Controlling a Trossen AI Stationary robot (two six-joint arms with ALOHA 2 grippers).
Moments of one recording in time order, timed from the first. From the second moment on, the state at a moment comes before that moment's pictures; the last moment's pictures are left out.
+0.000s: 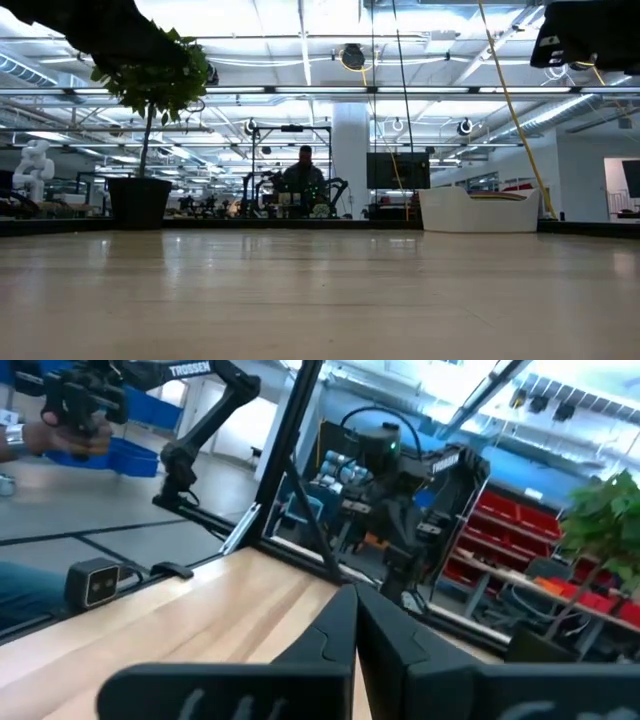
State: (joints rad) left arm -0.61 1.08 0.55 0.01 -0.92 -0.41; right arm 0.51 0.44 0.02 0.56 0.23 -0.38
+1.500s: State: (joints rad) left arm -0.61 0.97 0.55 -0.26 -1.05 -0.53; right arm 0.06 0.21 0.02 0.14 -0.17 -0.29
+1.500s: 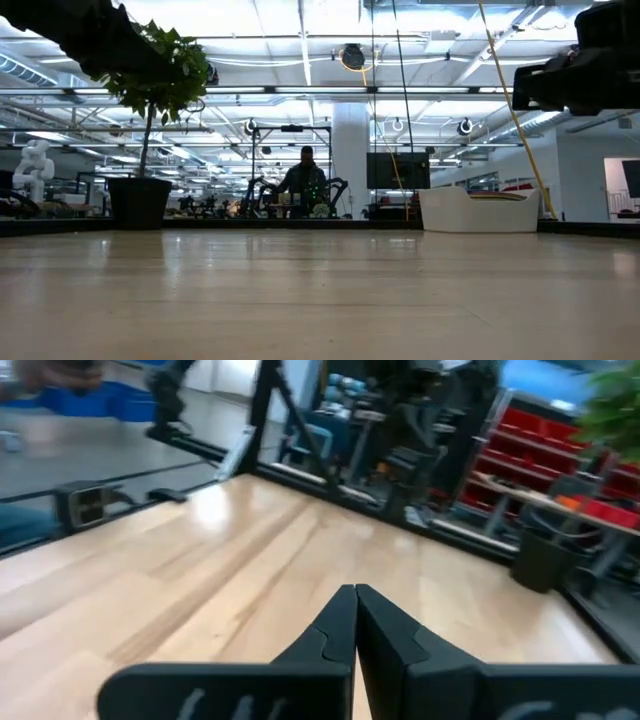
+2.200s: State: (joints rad) left arm -0.58 0.97 0.55 -0.26 -1.05 -0.53; right arm -0.13 0.07 0.02 0.14 -0.08 -0.26
